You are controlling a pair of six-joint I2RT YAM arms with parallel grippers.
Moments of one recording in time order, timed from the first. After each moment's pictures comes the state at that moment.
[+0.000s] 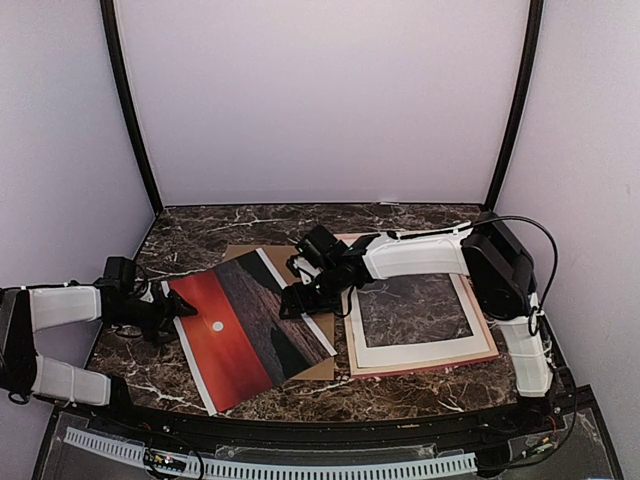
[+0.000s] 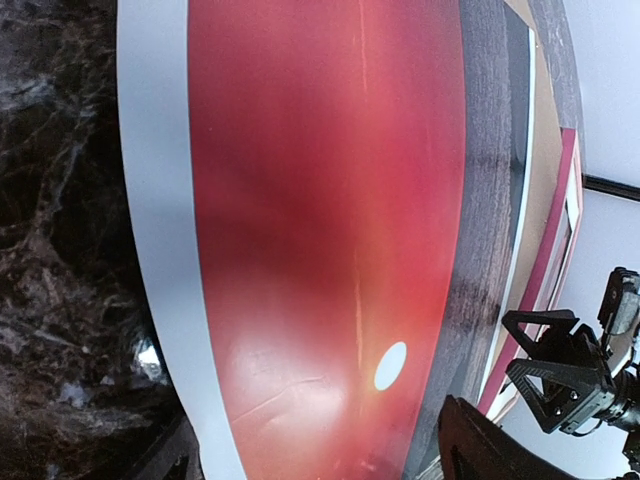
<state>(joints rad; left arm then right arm) 0.05 1.20 0.45 -0.34 0.57 -0.67 0.96 2.21 1.66 -0.46 -0.26 0.50</state>
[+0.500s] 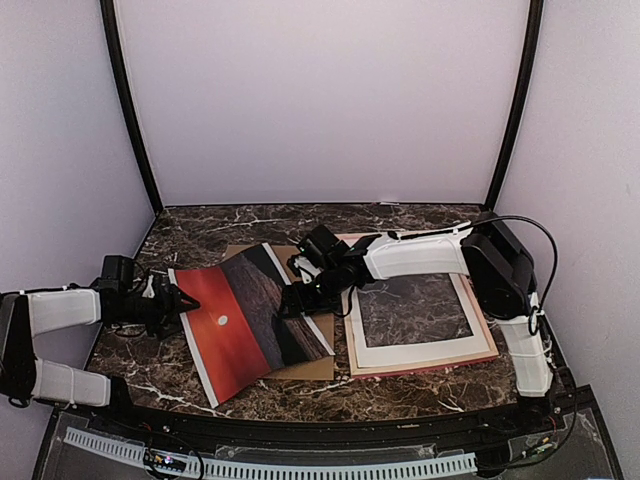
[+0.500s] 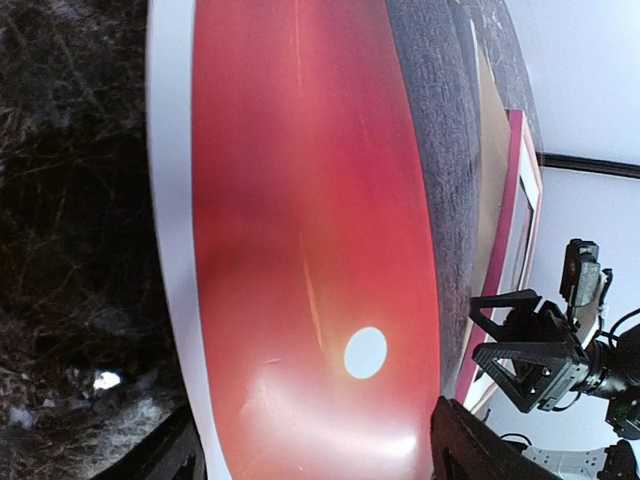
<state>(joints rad) 0.05 1.18 0.42 -0.23 0.65 -0.67 0.95 2.21 1.65 -0.42 -0.29 0.53</state>
